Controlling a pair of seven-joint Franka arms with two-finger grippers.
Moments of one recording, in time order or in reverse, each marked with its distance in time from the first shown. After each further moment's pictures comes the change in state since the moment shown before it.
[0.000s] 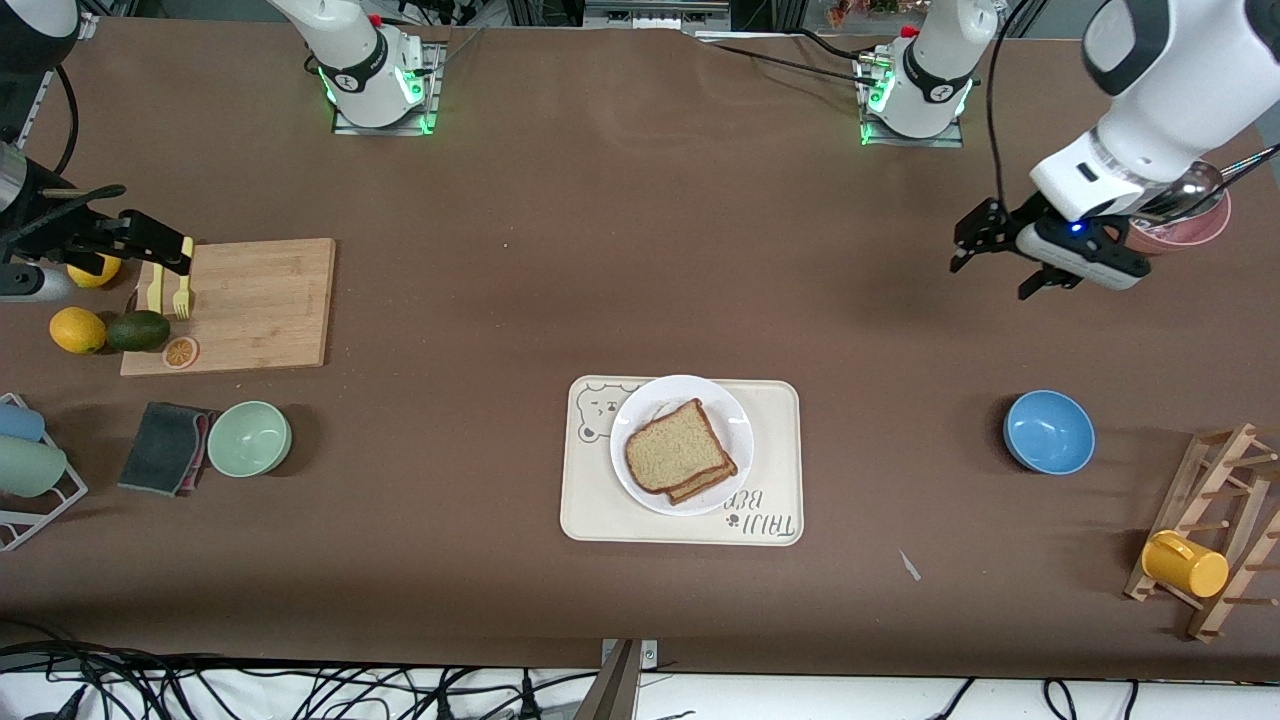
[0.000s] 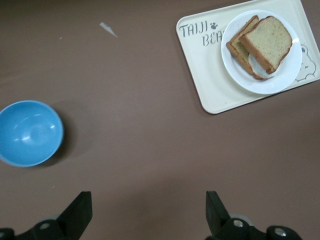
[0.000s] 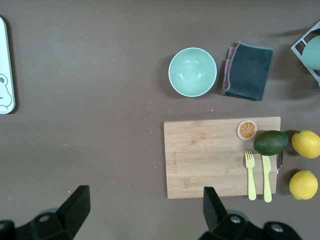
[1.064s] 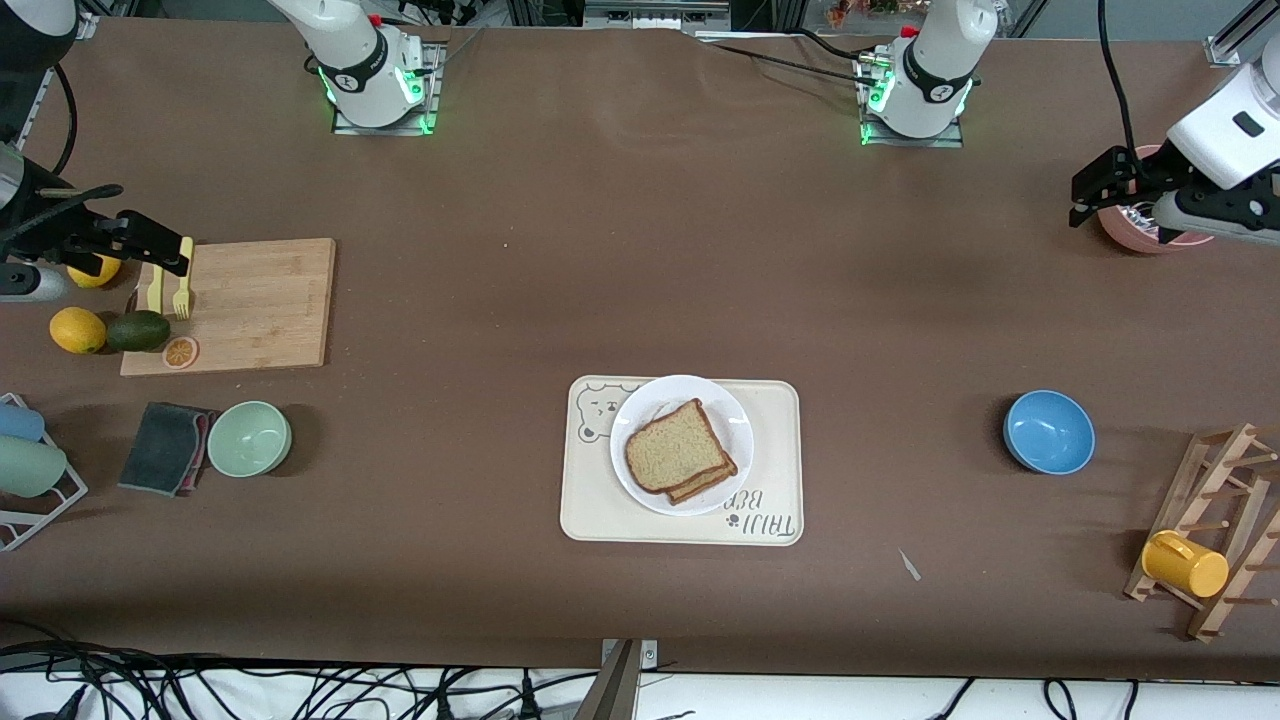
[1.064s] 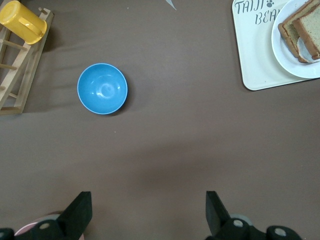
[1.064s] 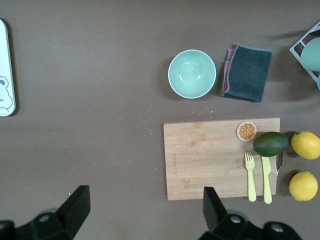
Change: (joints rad) left arm -0.015 0.121 0.050 0.425 0.185 -0.448 -0.156; right arm -0.002 -0.001 0.001 0.000 0.000 0.006 0.001
